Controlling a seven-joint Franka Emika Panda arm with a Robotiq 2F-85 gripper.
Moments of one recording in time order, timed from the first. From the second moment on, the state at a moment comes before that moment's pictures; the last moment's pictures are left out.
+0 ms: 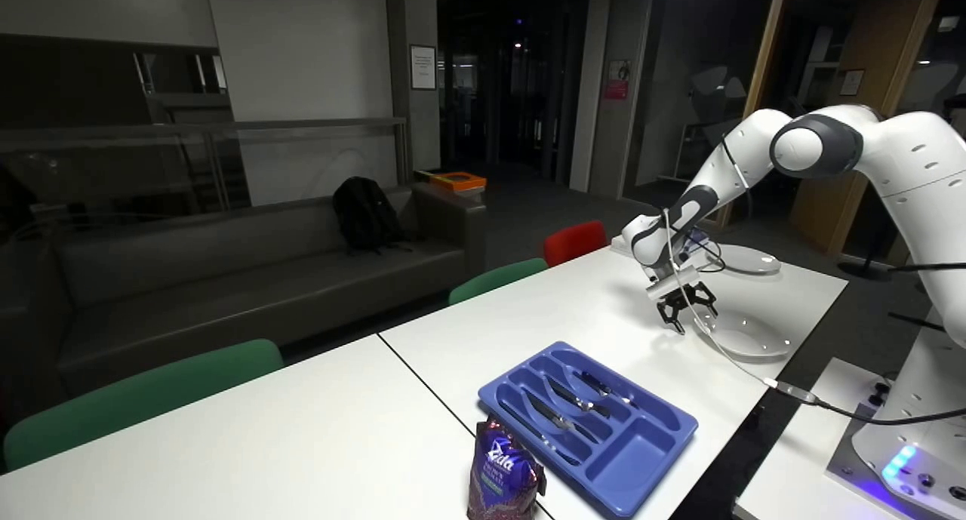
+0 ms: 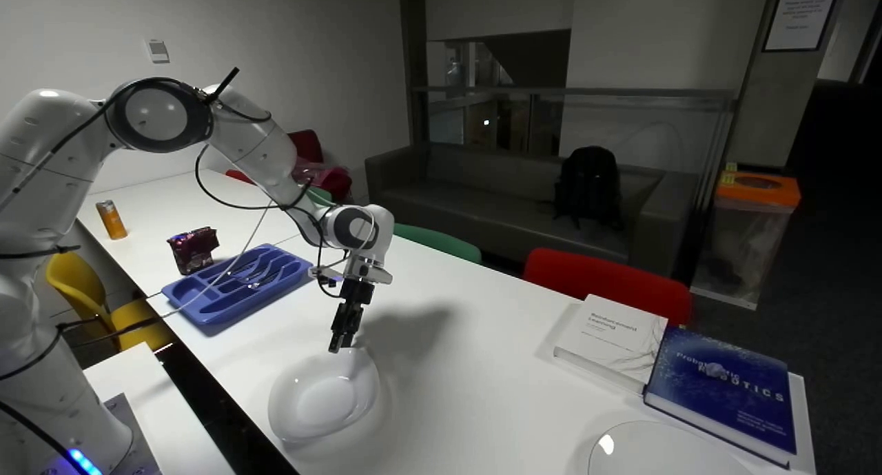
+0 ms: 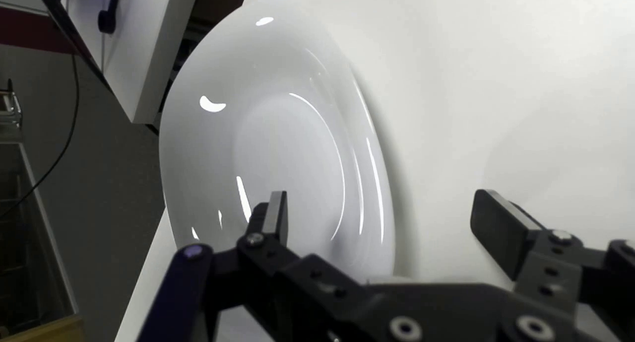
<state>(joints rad) 0.00 0.67 -0.19 -1.90 -0.21 1.89 0.93</state>
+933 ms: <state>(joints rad) -0.02 0.36 -0.23 -2.23 -0.20 2.24 0.95</state>
